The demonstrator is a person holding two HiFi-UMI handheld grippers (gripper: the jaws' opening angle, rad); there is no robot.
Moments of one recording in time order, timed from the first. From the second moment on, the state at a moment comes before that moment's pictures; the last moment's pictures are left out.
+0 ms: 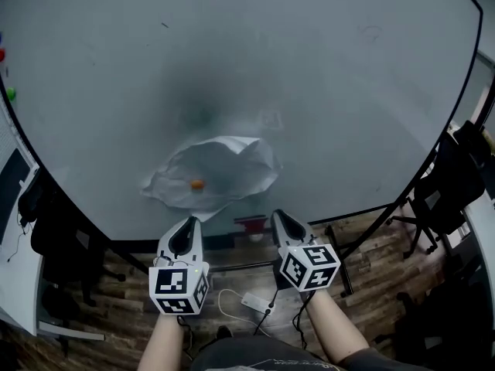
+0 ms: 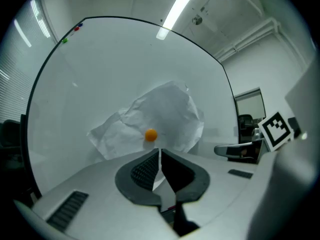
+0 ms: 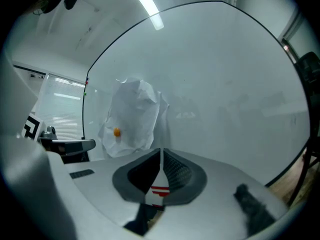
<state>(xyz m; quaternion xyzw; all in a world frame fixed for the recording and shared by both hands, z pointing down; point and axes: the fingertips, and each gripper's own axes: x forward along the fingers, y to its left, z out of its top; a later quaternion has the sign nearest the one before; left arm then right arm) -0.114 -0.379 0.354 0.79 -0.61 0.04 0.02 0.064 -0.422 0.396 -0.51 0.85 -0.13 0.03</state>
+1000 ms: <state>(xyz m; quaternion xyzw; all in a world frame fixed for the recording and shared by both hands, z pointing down) -0.113 -0.431 0.344 0.80 -0.60 0.06 0.00 0.043 -0.465 0.335 -0.49 0.86 -0.09 0.08</state>
